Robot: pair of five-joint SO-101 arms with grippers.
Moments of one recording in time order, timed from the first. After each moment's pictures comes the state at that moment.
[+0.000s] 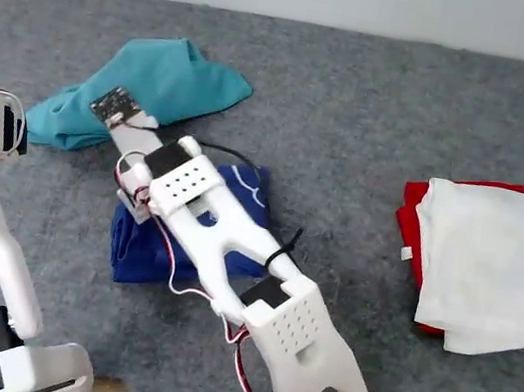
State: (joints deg) left arm -32.0 -8.0 -9.3 99.4 -10.3; right arm -49.2 46.5 -37.7 68.7 2.8
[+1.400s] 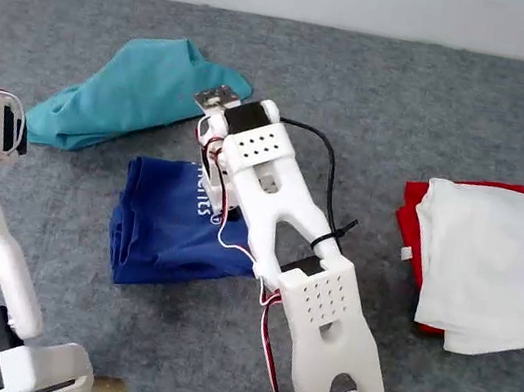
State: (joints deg) left arm -32.0 -8.0 -9.3 99.4 -10.3; right arm -33.3 51.9 -50.8 99.3 1.0
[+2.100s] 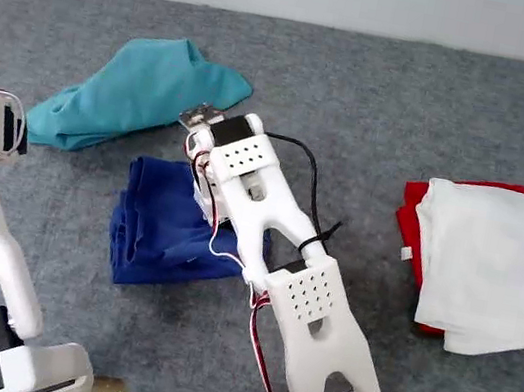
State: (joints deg) left arm -32.0 -8.0 -9.3 99.4 -10.3; right arm -36.6 60.3 -53.7 96.7 7.3
